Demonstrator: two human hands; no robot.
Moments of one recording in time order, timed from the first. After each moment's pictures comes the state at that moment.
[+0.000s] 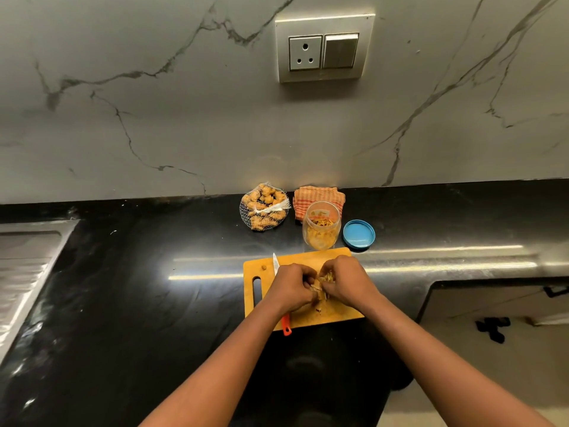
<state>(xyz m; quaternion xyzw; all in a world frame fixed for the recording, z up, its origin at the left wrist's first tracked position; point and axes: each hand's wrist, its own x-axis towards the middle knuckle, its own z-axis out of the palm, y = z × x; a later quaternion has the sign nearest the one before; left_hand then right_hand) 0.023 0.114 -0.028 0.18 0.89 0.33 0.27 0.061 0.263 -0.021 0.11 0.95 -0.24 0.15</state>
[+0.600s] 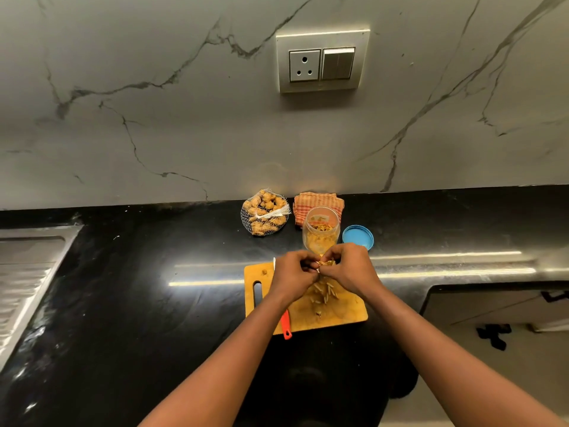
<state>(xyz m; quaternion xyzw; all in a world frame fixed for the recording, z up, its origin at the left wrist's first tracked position) 0.014 0.124 -0.010 0.12 0.85 0.48 0.19 0.050 0.270 0.005 0.16 0.91 -0.38 0.04</state>
